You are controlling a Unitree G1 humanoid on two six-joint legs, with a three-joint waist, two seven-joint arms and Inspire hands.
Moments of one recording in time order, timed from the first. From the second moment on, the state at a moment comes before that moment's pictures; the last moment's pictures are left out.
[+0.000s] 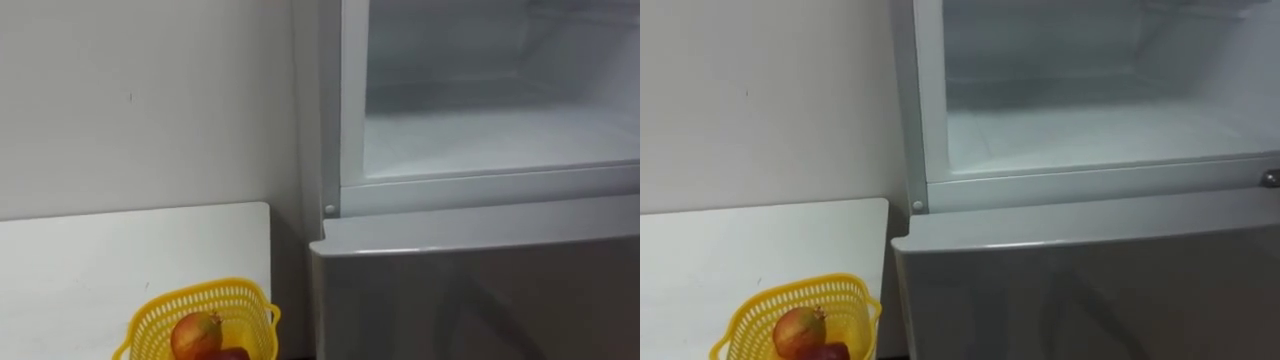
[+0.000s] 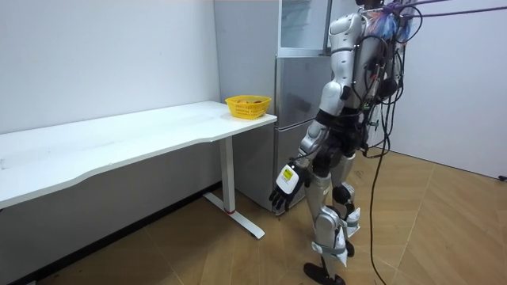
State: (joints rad) left arm 0.25 0.21 -0.01 1.07 0.11 0.02 0.11; right arm 0.37 -0.23 0.05 0.39 -0.16 -0.16 -0.46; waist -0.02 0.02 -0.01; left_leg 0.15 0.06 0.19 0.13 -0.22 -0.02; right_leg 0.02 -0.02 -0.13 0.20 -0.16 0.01
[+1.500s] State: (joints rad) left arm 0.27 0.19 0.07 1.08 0.17 0.22 0.05; right arm 0.18 -0.22 0.00 1.21 0.19 0.11 -0.06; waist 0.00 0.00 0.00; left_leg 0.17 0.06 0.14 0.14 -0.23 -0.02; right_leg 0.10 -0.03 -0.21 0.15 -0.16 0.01
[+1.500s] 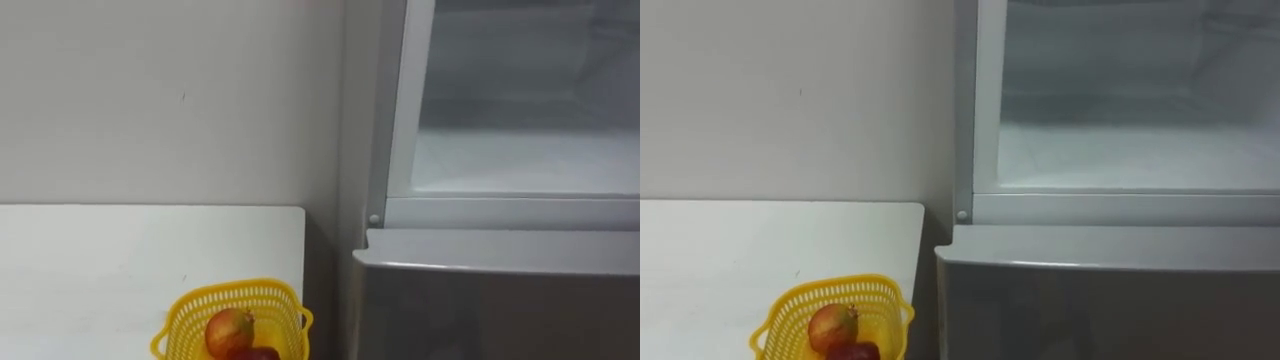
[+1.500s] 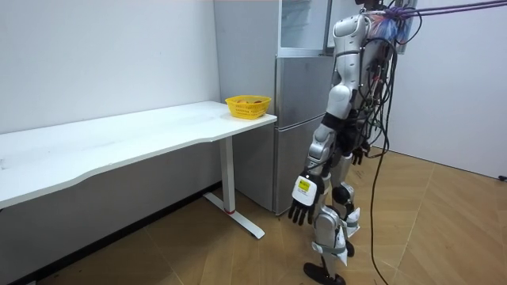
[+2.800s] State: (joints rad) left arm 0.36 0.20 0.30 0.88 0.15 0.13 0.08; right arm 0.09 -0.39 -0.77 0.46 1.15 -0.03 -0.74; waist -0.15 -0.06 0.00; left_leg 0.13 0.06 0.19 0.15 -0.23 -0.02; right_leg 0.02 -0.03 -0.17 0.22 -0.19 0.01
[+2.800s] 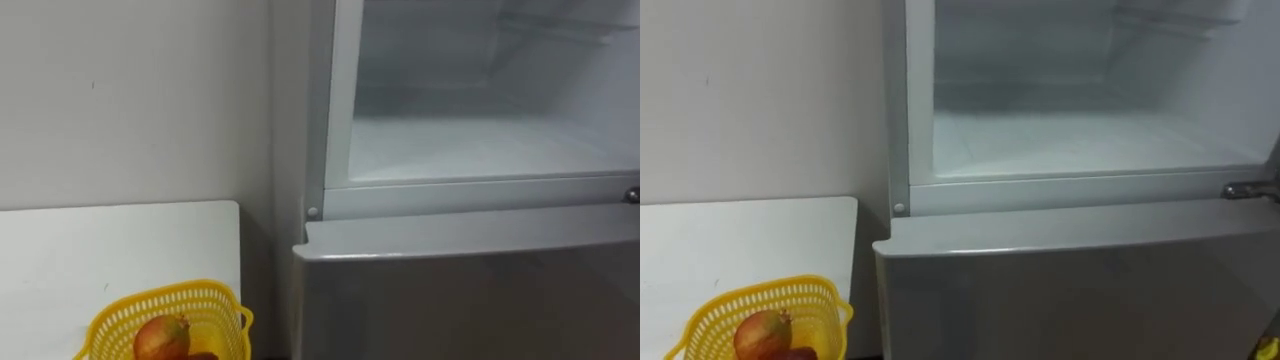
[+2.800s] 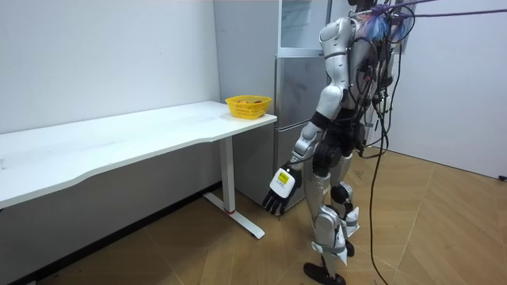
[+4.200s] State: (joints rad) left arm 0.36 0.20 0.31 1.09 0.17 -0.08 -0.01; right arm 0.12 -0.39 -0.57 -0.30 0.75 -0.15 -0.66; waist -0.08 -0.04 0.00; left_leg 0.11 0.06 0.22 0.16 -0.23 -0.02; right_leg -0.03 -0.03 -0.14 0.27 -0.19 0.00
